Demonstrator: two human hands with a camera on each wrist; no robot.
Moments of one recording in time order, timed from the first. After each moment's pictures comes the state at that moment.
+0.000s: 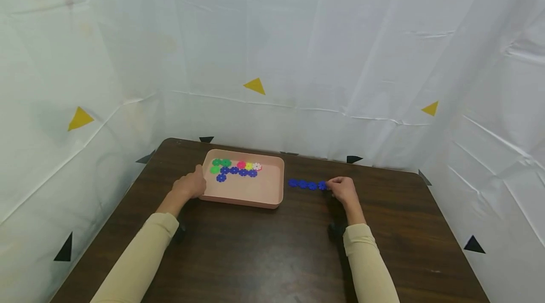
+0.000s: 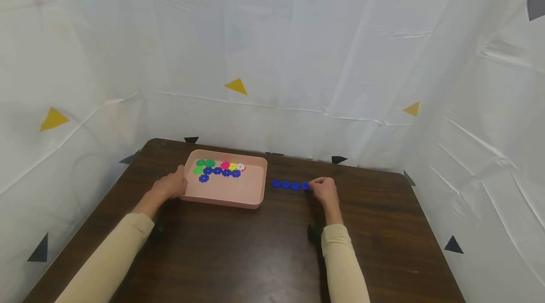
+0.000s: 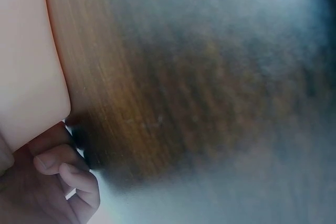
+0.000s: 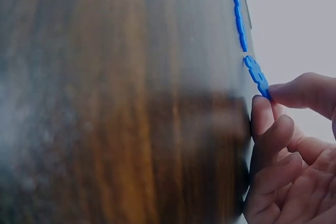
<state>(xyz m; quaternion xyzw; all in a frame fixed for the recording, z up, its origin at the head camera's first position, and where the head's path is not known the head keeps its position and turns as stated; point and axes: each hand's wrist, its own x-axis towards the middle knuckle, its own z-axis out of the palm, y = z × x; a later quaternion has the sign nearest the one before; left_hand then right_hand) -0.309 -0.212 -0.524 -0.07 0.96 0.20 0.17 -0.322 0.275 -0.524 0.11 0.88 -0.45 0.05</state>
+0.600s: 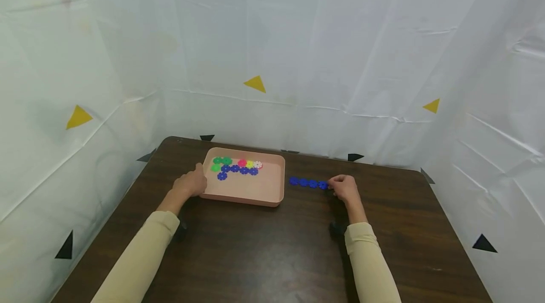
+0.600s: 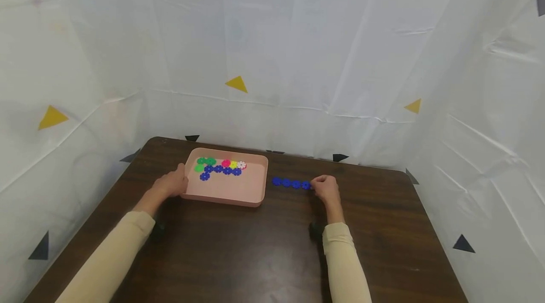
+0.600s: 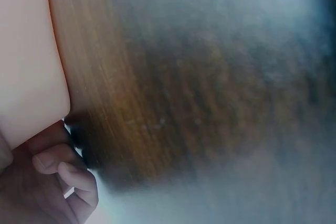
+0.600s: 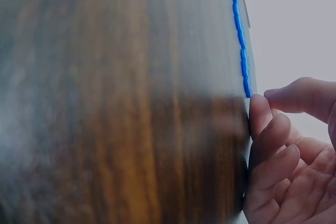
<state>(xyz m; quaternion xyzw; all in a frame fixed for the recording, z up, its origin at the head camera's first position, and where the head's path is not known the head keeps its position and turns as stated) -0.307 -0.215 -0.522 -0.06 0.96 0.20 0.17 -0.322 0.279 -0.525 0.12 0.87 -0.47 0.06</state>
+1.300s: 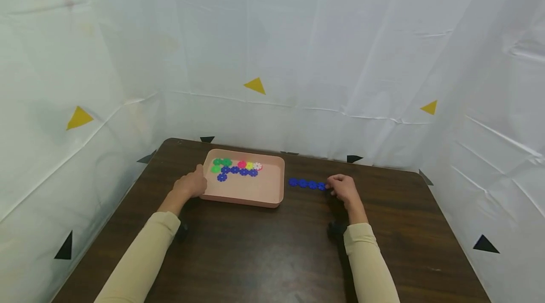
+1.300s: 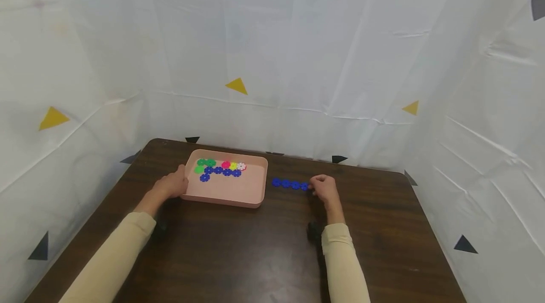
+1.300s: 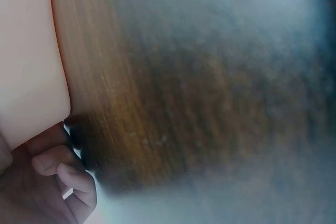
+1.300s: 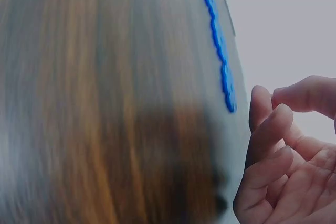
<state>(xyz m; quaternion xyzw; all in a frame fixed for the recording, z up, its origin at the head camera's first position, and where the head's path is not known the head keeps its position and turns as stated) -0.306 -0.216 -0.524 -0.06 0.96 0.21 0.17 -0.318 0.276 -0.518 0.11 0.84 -0.52 0.07</state>
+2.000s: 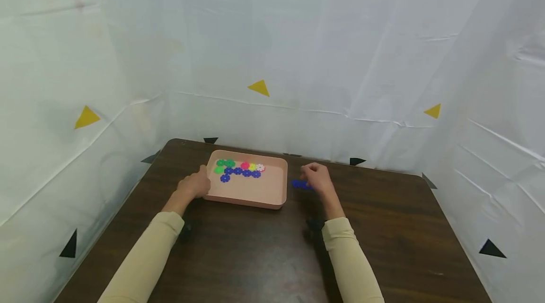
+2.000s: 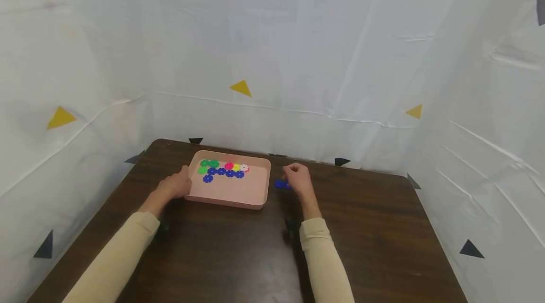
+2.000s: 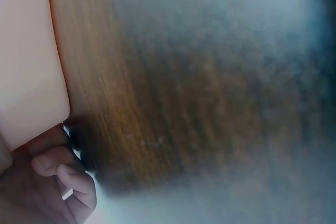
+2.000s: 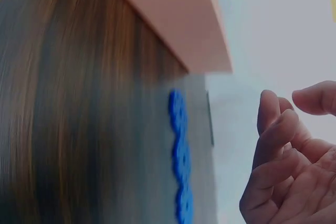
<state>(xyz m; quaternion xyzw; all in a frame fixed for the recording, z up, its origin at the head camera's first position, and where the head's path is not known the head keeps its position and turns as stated) -0.311 -0.215 -0.527 -0.08 0.96 0.20 0.18 -0.324 0.183 -0.489 0.04 0.85 -0.52 0.04</state>
